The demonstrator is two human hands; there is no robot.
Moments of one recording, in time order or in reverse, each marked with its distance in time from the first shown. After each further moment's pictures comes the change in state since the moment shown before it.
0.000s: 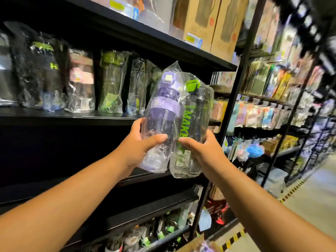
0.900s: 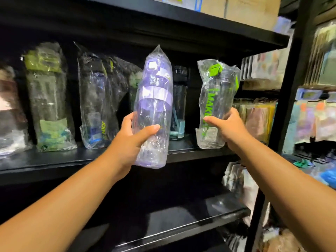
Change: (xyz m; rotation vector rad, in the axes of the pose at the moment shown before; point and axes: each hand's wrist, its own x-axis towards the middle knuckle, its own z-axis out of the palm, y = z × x) left_hand 0.289 -0.073 0.041 0.193 0.272 0.064; right_hand 0.415 0.112 -0.127 -0.085 0.117 -0.134
